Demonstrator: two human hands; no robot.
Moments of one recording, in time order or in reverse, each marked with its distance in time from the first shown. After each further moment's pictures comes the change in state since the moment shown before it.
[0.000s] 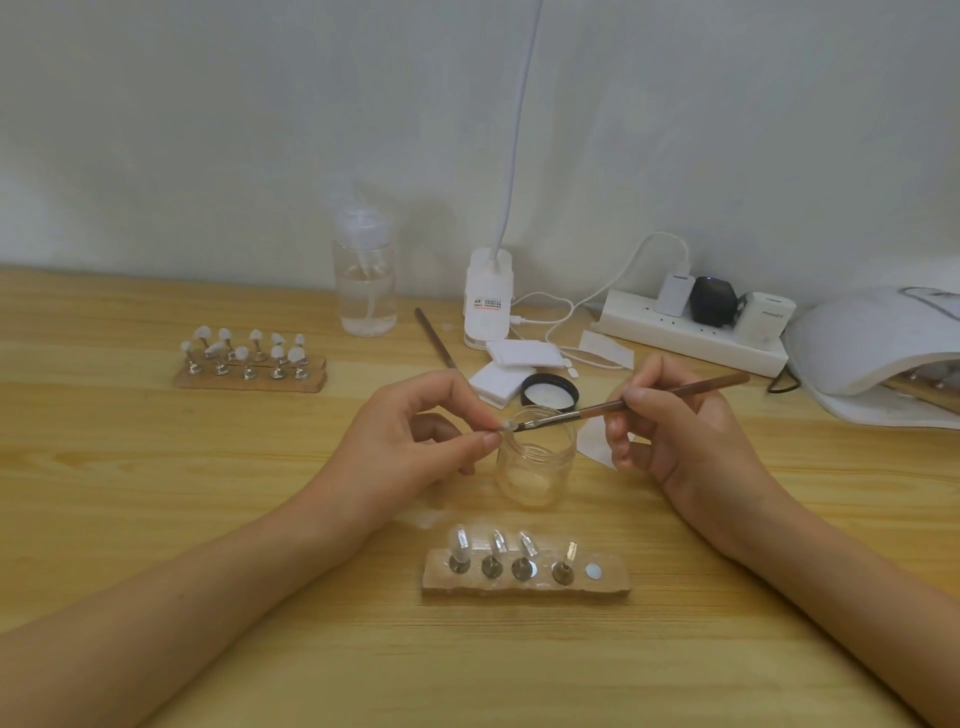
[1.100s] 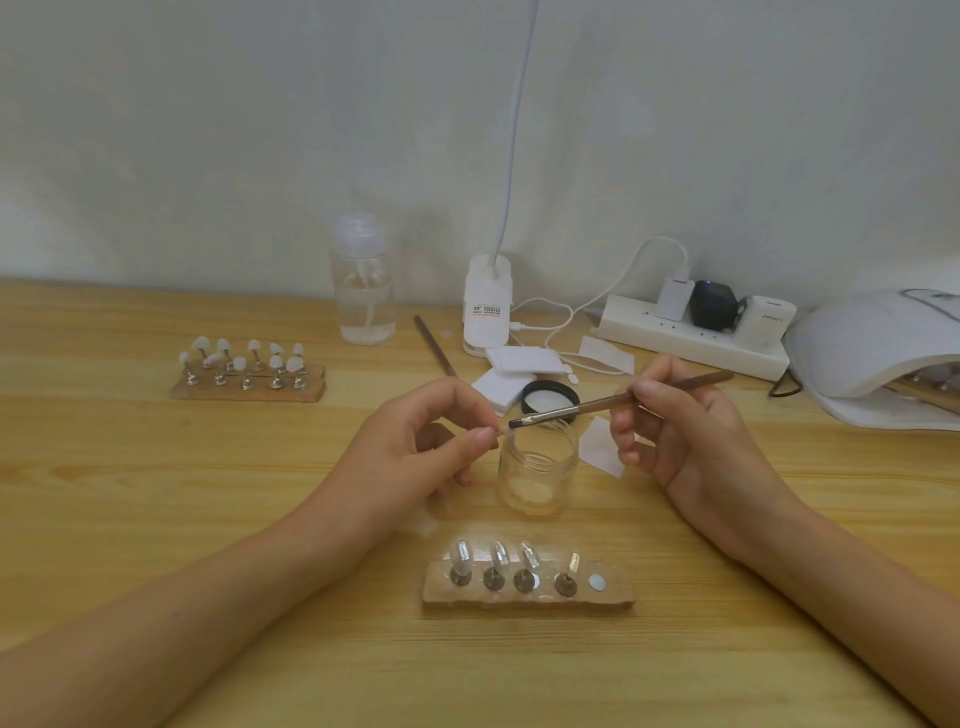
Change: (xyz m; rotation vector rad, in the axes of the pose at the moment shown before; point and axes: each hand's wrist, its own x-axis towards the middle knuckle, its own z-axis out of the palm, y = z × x) left_hand 0.002 -0.008 -0.002 0.019 -0.035 0.017; right_hand 0.003 0.001 -0.007 0.097 -0.002 0.009
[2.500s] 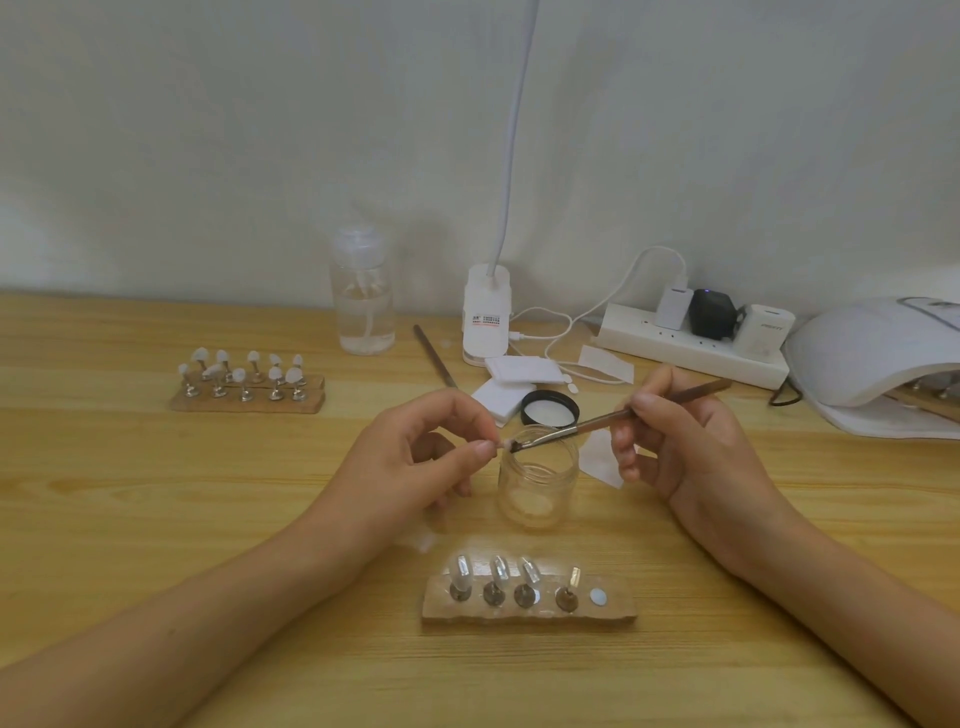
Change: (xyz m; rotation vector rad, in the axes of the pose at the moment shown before) left_hand 0.000 0.002 0.000 -0.009 -0.008 0.021; right_hand -0.002 -0.001 0.005 -0.066 0.035 -0.033
